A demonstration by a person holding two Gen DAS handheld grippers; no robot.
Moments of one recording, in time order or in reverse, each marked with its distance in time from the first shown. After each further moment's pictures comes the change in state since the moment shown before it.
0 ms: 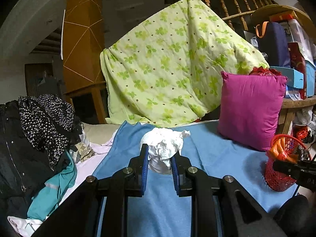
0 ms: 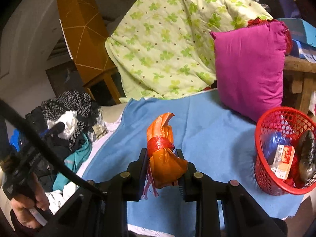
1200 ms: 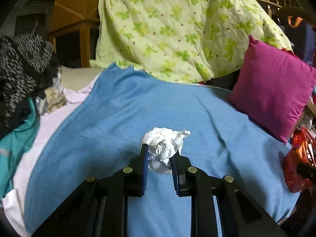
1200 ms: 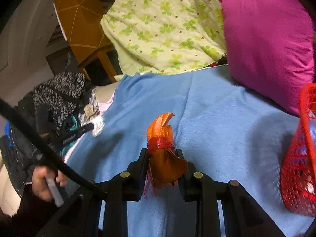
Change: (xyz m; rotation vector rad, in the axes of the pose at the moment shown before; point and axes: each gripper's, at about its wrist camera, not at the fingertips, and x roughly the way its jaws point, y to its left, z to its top) left arm 0.181 0.042 -0.084 -0.171 0.292 -0.119; right arm 0.122 -0.046 -0.022 -0.005 0.124 0.040
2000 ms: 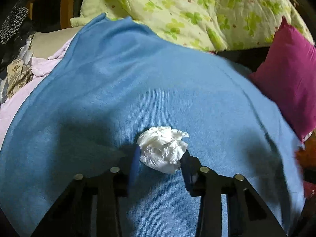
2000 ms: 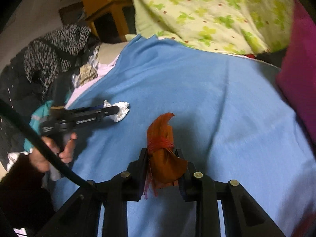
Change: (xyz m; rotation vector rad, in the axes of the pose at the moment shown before) left arm 0.200 0.063 0.010 -0.031 0.276 -0.110; right arm 0.171 0.034 0.051 -0.234 0.265 0.013
